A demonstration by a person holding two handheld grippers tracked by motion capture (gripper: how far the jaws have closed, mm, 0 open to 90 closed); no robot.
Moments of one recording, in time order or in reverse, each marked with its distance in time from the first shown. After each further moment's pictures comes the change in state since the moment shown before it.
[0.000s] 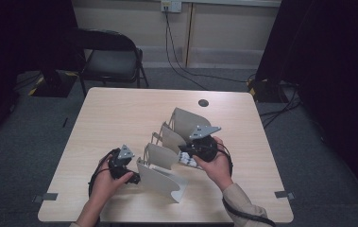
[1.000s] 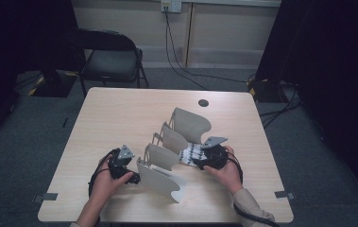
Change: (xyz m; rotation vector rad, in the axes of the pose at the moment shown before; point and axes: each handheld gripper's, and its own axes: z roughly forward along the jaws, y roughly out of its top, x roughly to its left) left arm 0.000 0.000 0.000 0.000 -0.001 0.001; right arm -0.036 -0.076 0.018 0.140 -0.124 0.017
